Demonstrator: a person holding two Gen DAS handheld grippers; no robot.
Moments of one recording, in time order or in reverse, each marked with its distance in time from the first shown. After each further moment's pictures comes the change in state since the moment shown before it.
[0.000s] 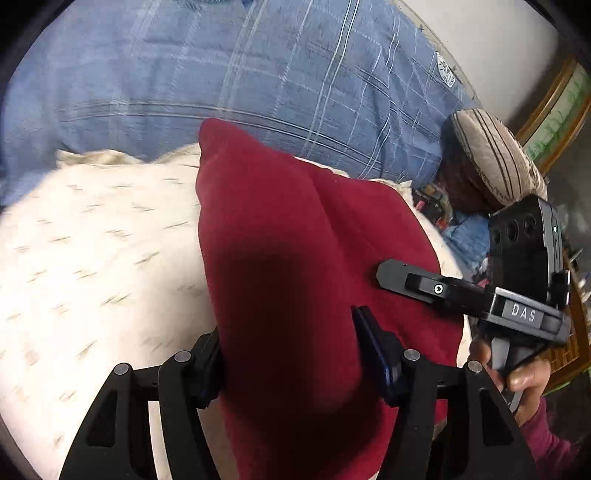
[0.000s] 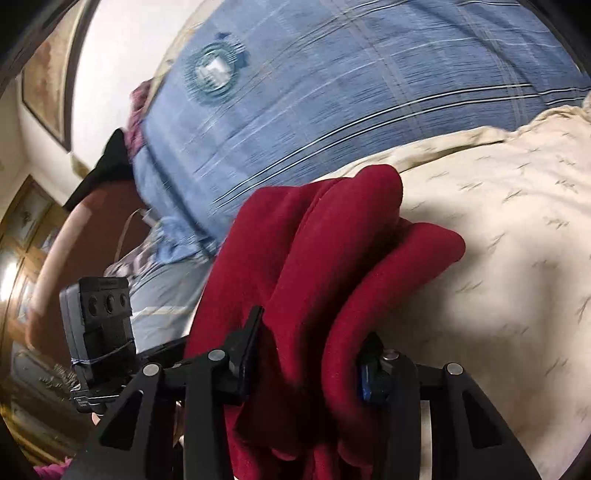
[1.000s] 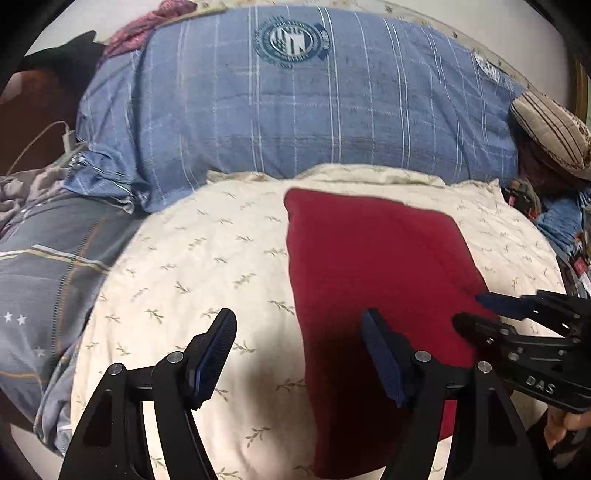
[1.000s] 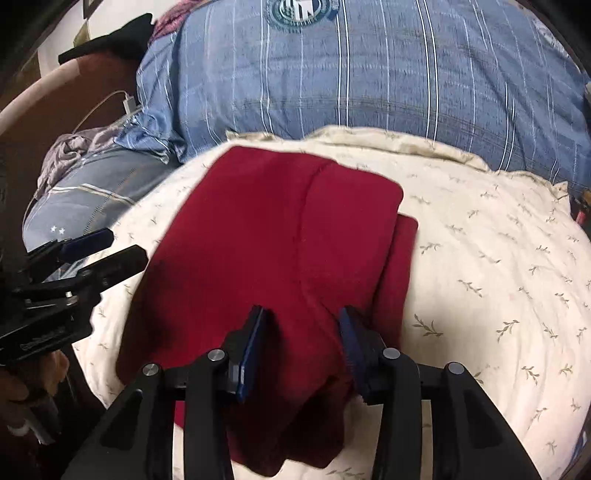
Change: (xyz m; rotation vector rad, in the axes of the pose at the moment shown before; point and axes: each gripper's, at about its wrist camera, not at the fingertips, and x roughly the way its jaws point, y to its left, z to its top) left arm -0.062 -0.027 -0.117 0.061 -0.231 0.497; right arm 0.036 0.077 -0.105 -0.382 0.011 -0.460
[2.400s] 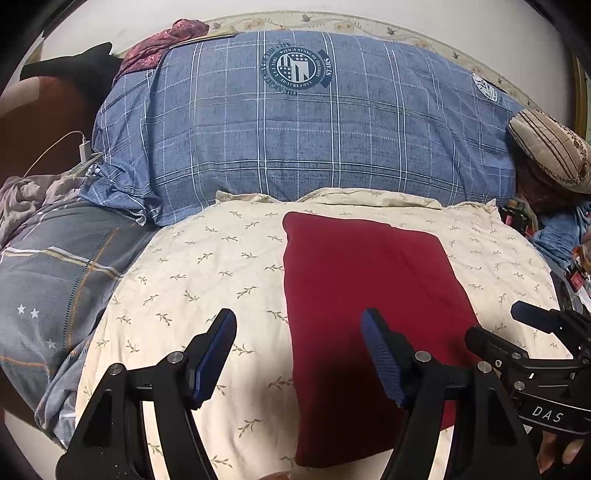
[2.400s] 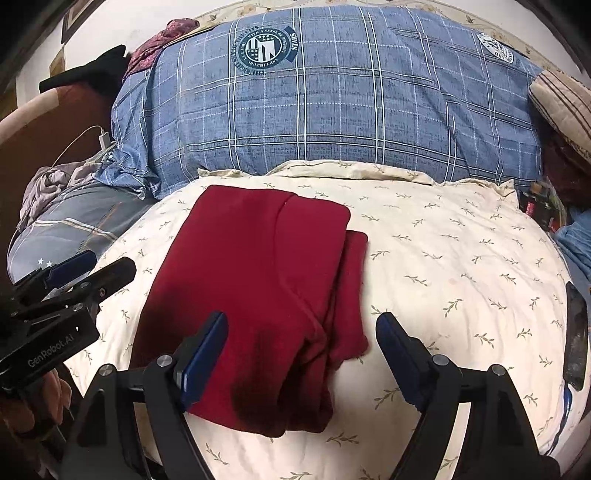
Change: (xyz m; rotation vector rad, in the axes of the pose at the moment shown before) left arm -0.043 -0.004 -0.015 -0.004 -0.063 0.002; right arm -0.039 0.000 -0.016 0.102 -0.095 -0.127
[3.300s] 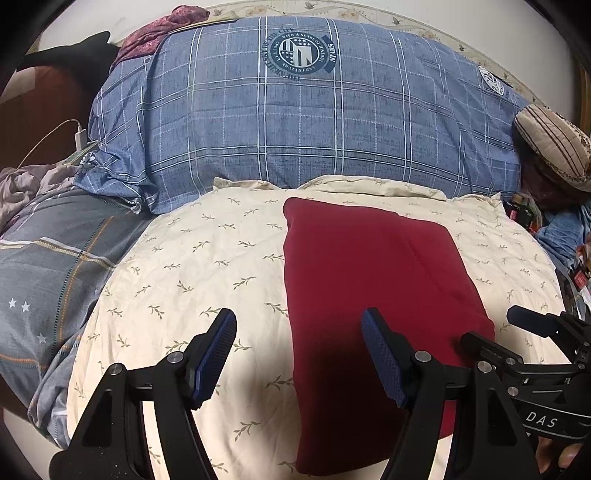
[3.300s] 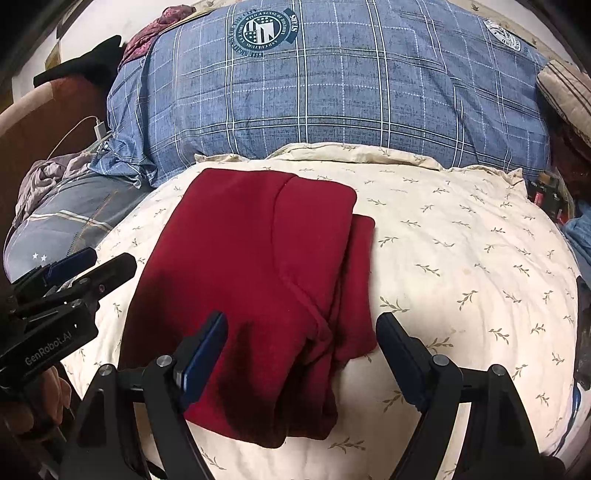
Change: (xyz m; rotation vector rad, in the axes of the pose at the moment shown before) left arm 0.023 -0.003 0.004 -0.020 0.038 0.007; right arm 0.020 -0.001 -0.002 0.006 0.053 0.012
